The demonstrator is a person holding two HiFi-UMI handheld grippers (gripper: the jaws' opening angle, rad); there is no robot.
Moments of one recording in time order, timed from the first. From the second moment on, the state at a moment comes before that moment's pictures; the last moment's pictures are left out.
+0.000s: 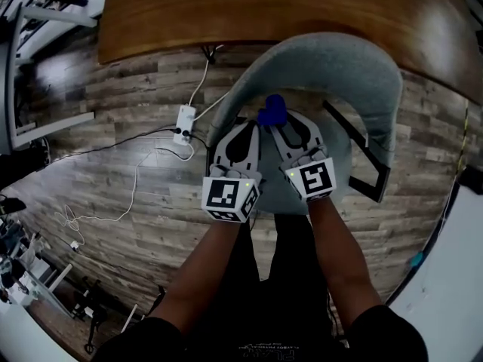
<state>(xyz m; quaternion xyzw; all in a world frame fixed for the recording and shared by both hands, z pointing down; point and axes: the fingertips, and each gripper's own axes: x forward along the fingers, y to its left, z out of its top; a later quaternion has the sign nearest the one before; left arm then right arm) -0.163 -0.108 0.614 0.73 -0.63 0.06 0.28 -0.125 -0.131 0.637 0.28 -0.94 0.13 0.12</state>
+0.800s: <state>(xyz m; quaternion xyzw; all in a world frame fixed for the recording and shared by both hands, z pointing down) -0.201 -0.091 0.637 0.67 -0.69 0.07 0.28 -0.184 -0.145 0.676 0.30 -0.93 0.13 0.15</state>
